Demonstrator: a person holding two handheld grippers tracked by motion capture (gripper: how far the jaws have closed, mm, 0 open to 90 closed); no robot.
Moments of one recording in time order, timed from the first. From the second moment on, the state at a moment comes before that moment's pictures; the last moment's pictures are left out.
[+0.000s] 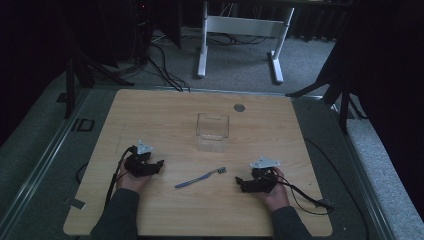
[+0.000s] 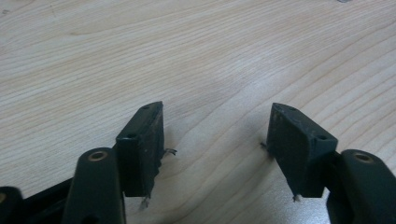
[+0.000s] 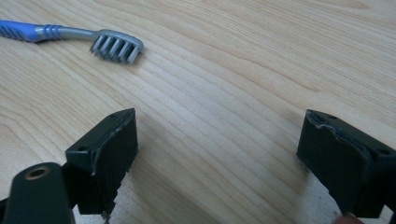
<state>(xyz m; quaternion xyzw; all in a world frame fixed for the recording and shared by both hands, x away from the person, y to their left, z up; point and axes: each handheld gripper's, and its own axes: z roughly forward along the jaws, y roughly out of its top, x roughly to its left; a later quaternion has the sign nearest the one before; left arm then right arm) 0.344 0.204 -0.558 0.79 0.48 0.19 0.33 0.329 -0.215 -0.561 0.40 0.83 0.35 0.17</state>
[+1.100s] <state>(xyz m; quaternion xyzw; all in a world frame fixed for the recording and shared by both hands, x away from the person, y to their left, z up) 0.333 0.194 -0.515 0.80 0.46 0.17 0.35 0.332 -0.216 -0.561 0.40 0.83 0.35 0.17</state>
